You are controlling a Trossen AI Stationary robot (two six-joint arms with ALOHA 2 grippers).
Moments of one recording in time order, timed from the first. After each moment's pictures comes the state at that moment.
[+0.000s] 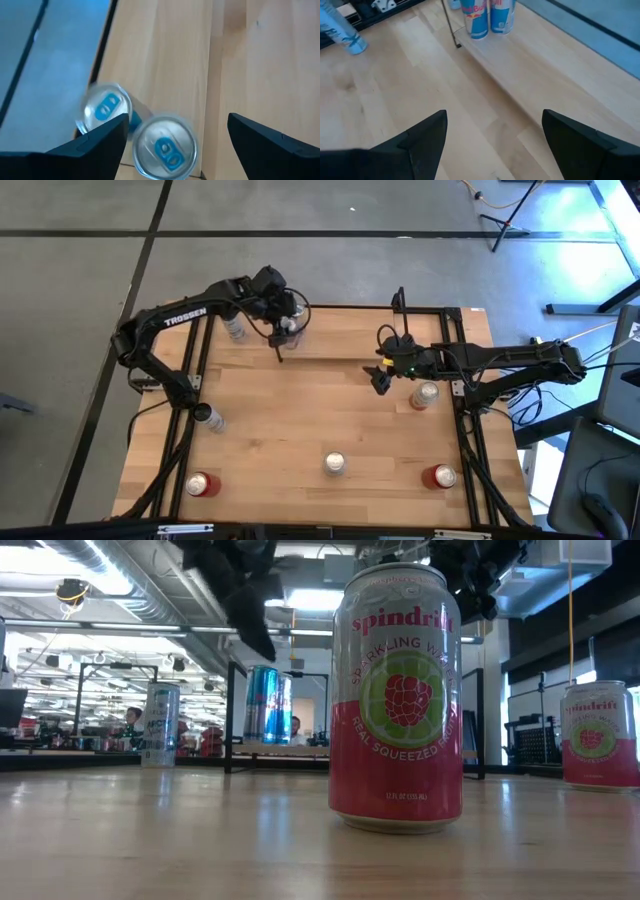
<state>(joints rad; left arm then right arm) 0.58 1.52 1.36 -0.76 0.15 0.39 0.02 1.17 1.00 -0.56 0.37 0.49</state>
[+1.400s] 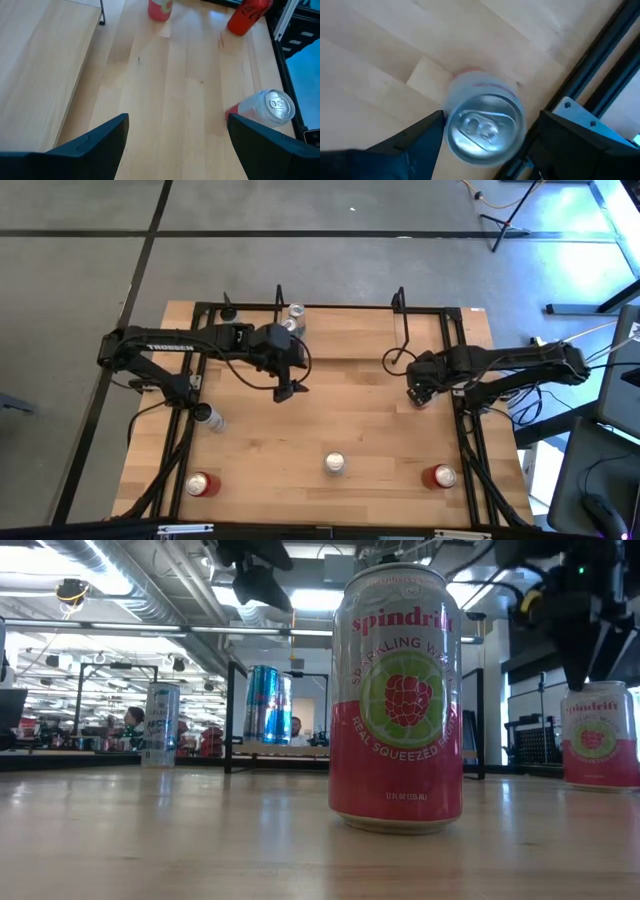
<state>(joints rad) 0.10 1.40 1.25 -0.61 0.12 -0.16 0.02 1.13 0.92 -1.38 0.13 0.99</state>
